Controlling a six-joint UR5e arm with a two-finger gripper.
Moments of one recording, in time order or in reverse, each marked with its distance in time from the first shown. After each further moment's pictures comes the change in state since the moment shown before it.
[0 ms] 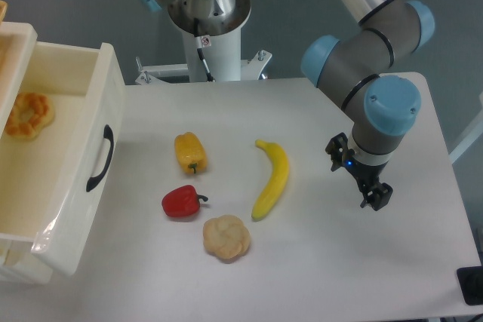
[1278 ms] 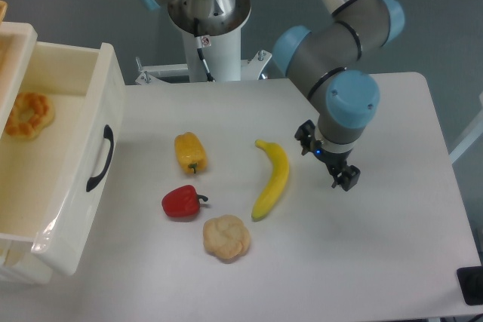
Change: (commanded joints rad) arm -0.095 0.100 -0.184 -0.002 0.046 -0.357
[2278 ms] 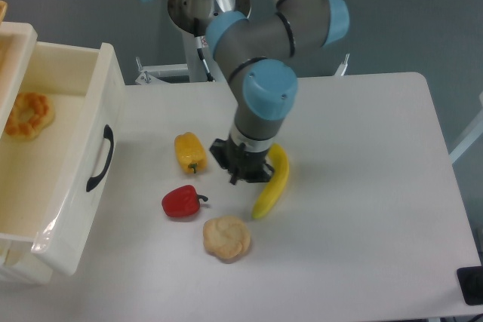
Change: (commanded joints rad) arm -0.212 0.123 -0.042 -0.017 -0.323 -0.542
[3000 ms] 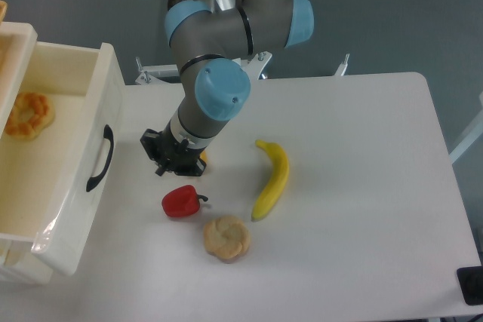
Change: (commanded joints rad) arm -0.046 -0.002 0.020 -0.210 -0.244 -0.031
